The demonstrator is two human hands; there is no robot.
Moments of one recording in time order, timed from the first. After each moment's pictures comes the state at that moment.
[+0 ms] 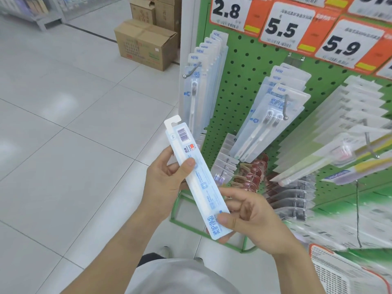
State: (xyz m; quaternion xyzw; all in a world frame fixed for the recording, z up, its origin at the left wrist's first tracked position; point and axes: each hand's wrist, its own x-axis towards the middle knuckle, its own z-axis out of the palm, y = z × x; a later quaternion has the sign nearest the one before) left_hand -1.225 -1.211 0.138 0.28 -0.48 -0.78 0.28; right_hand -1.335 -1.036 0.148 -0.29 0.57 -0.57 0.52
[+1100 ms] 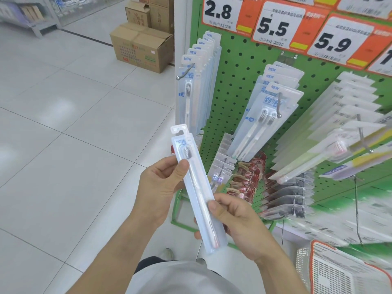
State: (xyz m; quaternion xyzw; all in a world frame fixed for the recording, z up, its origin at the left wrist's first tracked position) left_hand -1.215 -1.212 0.140 0.29 -0.48 -0.78 0.27; right_hand -1.311 -1.046 0.136 -0.20 0.57 -0.60 0.52
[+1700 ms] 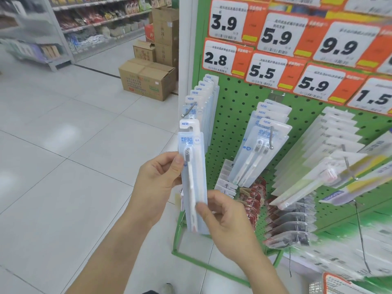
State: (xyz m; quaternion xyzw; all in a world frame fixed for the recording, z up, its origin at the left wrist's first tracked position) left_hand -1.228 -1.244 0.192 0.25 -0.54 -0.74 0.30; right_hand -1.311 -1.090 0.155 -0.37 0.73 -0.52 0.26
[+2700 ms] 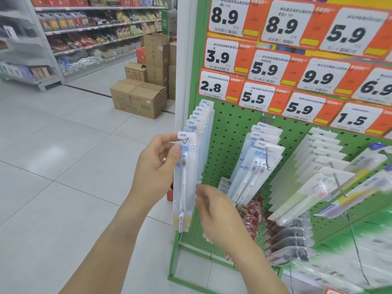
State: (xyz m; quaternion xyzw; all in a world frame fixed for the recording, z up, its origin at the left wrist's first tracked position) left_hand -1.255 -1.290 0.226 0.21 -0.69 -0.58 0.38; right_hand -1.328 -1.138 0.173 -0.42 0.83 -0.35 0.12
